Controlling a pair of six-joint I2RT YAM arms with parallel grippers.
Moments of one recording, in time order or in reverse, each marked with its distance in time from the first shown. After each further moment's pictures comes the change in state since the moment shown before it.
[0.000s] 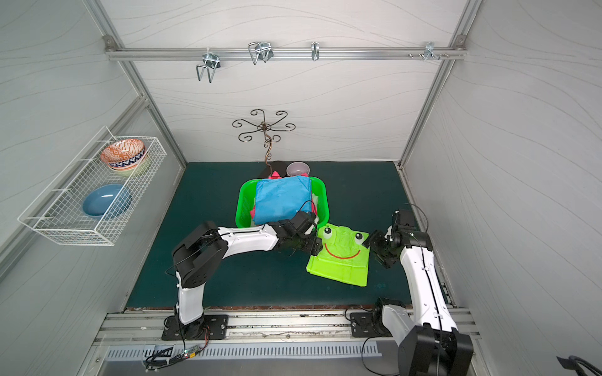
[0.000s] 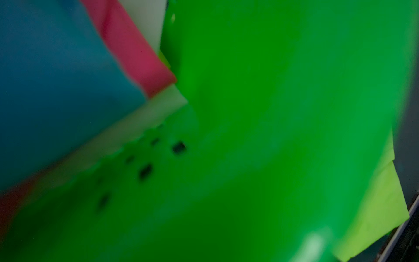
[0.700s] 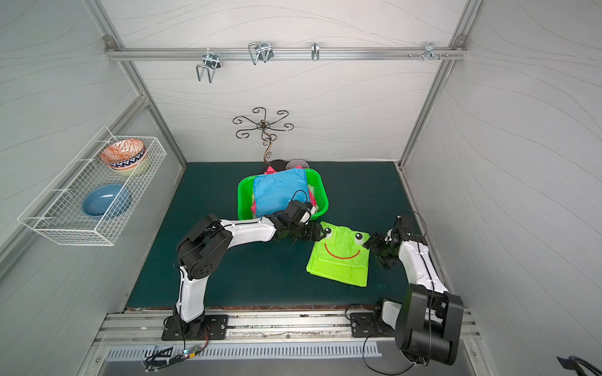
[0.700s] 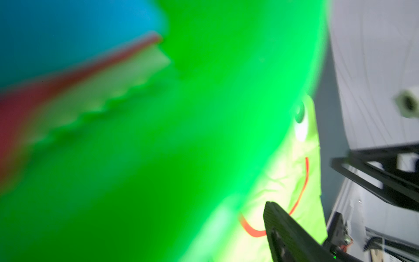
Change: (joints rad) left arm 0.068 0.056 0.028 0.182 0.235 -0.138; right arm -0.132 0.180 -0.174 0.280 -0.064 -0.100
